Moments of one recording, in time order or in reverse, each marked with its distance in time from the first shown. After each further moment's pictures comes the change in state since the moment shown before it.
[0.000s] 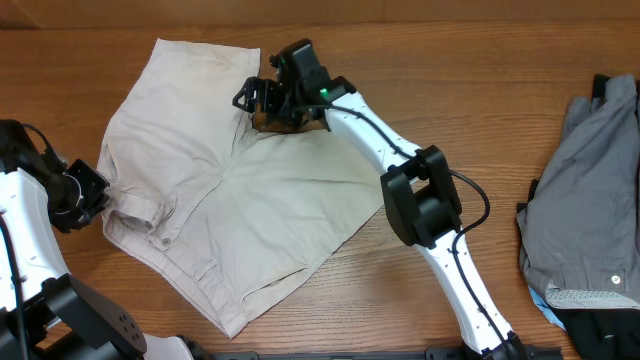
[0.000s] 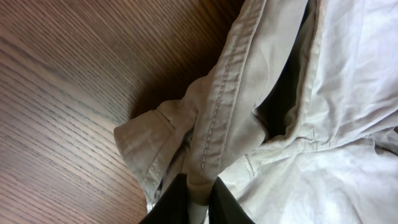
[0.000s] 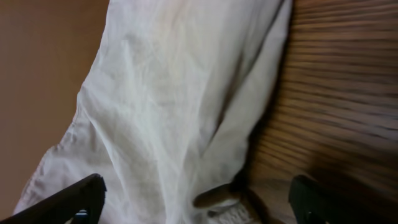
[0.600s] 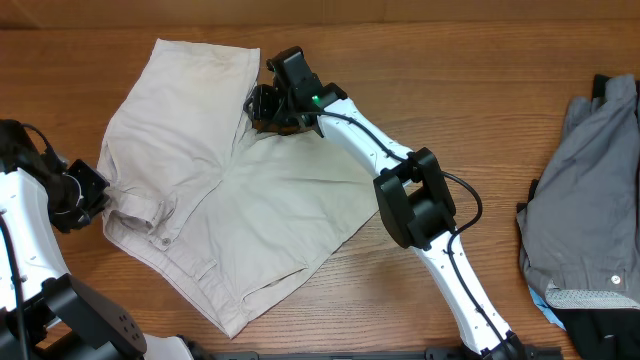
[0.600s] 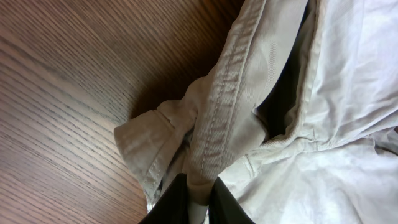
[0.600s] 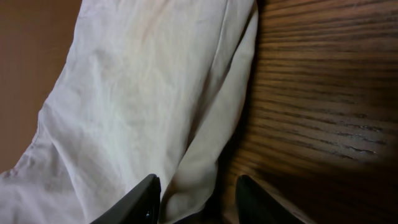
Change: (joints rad) left arm 0.000 0.000 0.000 0.000 0.000 0.000; right arm 0.021 0.023 0.000 0.017 0.138 -0.016
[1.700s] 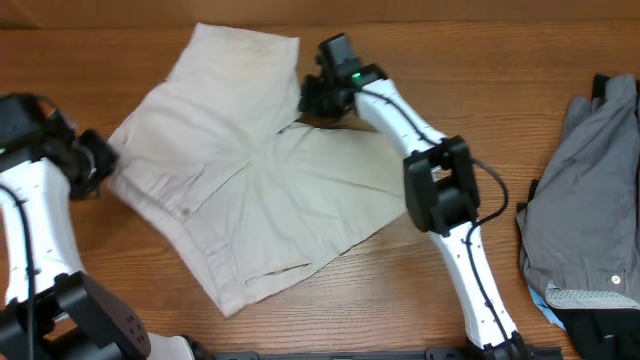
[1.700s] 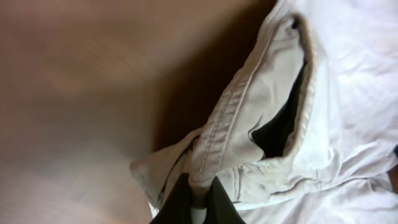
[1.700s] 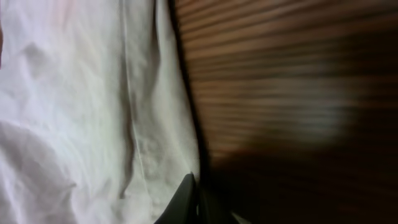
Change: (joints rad) left arm -0.120 0.000 -0.004 0.272 0.013 0.007; right arm -0.174 -0.001 0.015 -0.243 -0.008 -0.055
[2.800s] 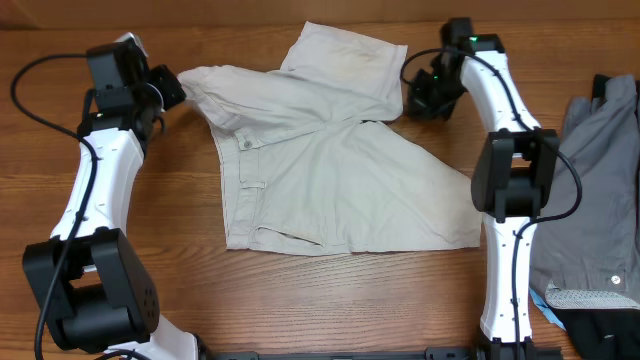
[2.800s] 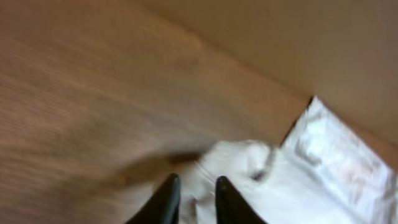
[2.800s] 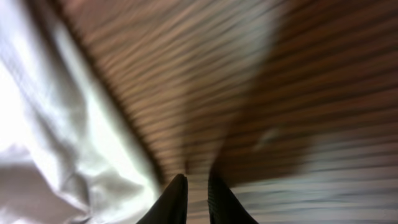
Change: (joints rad) left arm -0.307 0.140 -0.014 0.629 -0.036 -0.116; right arm -0.383 -0.069 0.013 -0.505 0.041 -0.163
